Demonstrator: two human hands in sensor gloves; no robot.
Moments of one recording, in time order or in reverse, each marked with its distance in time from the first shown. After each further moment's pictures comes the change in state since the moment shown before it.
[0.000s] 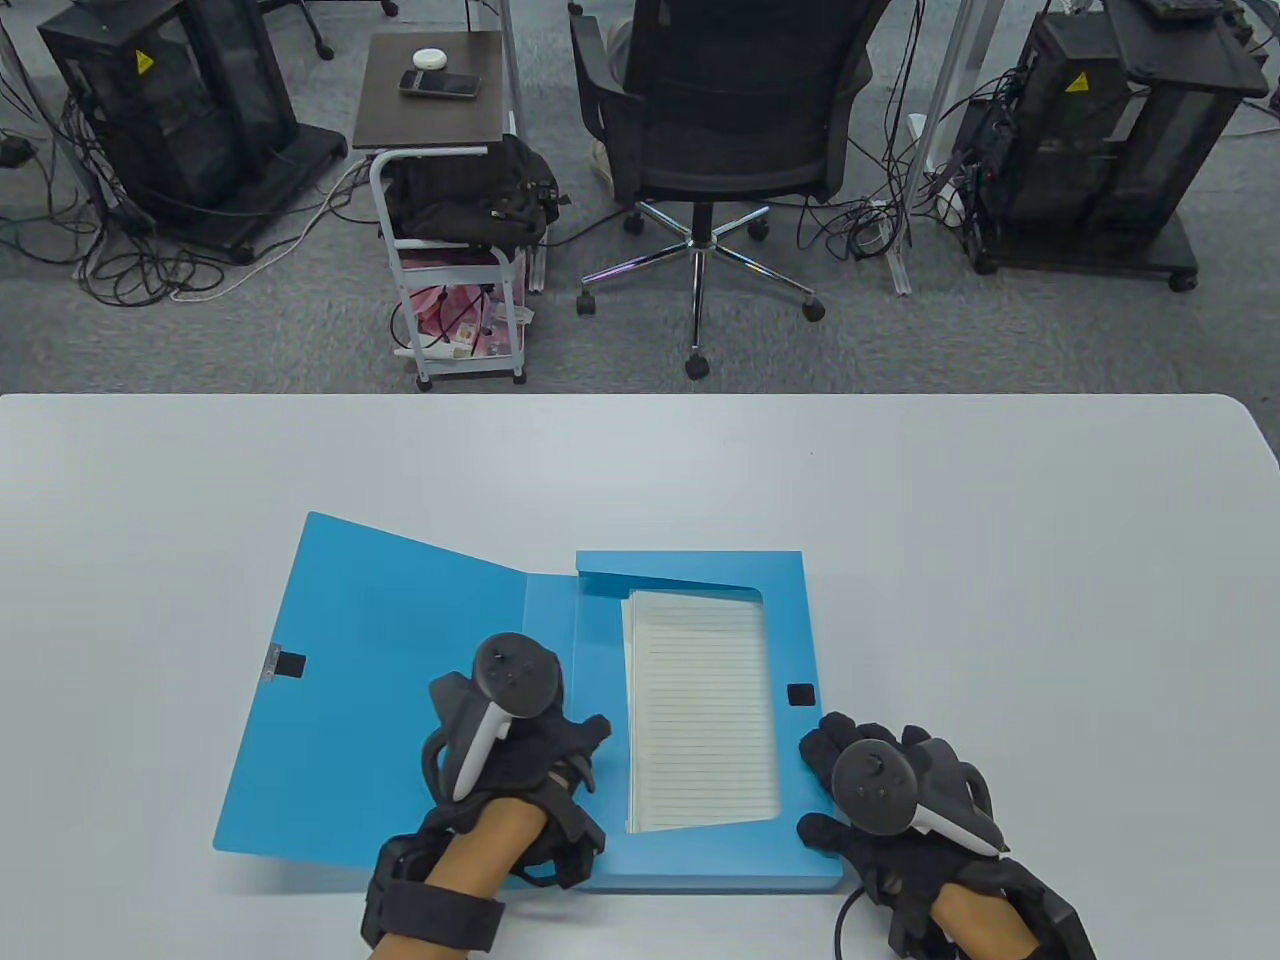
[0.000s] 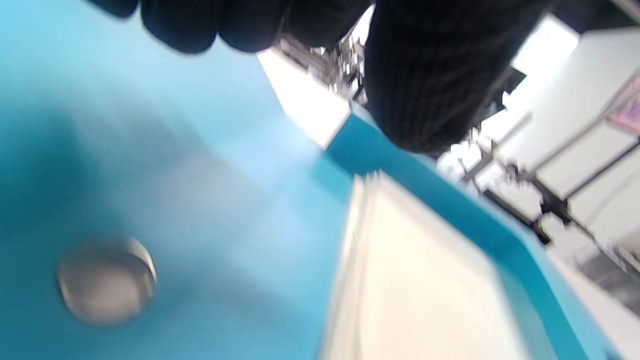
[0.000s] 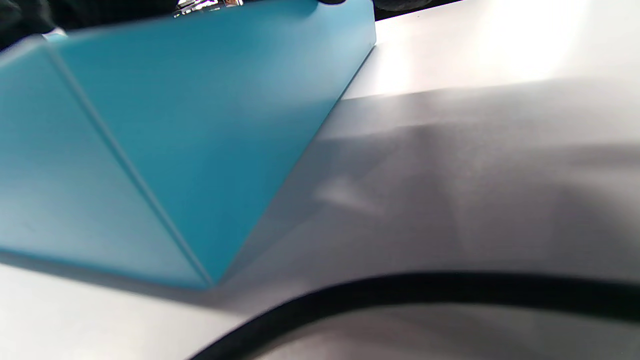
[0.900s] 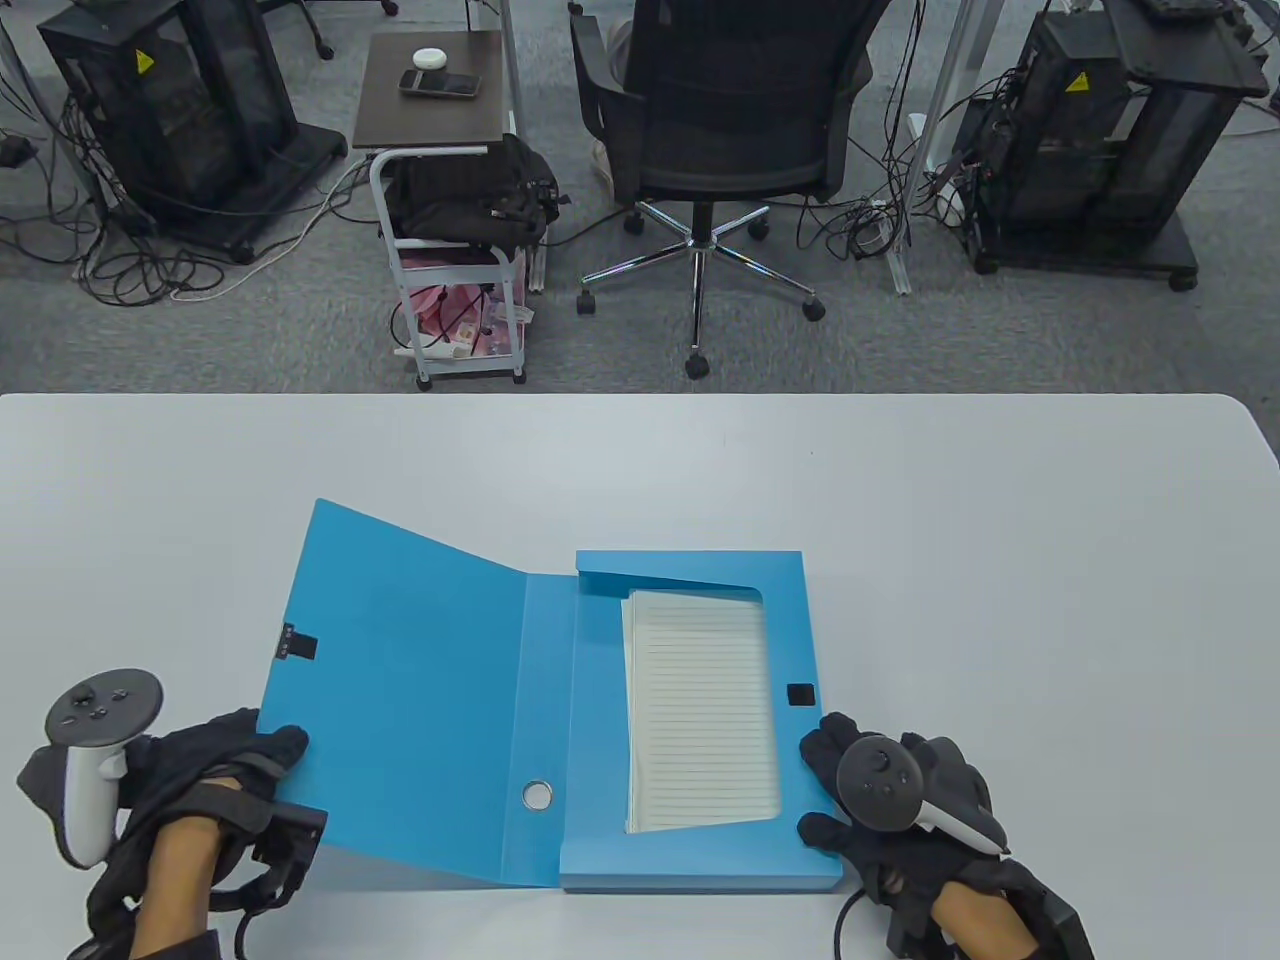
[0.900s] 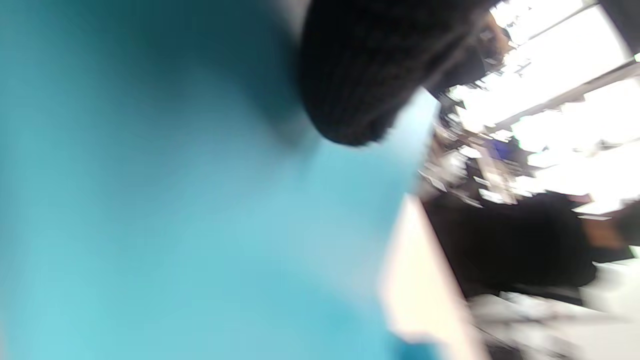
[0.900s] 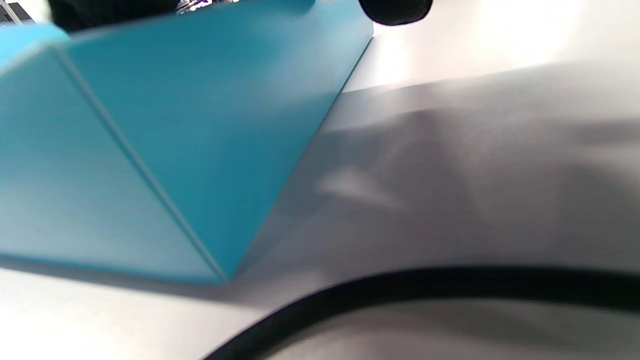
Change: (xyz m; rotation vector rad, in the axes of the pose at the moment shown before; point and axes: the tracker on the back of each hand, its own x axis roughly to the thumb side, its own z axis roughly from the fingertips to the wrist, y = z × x) left_hand -0.161 0.135 0.014 -0.136 0.238 0.608; right_hand -0.003 0.001 0.000 0.011 0.006 -0.046
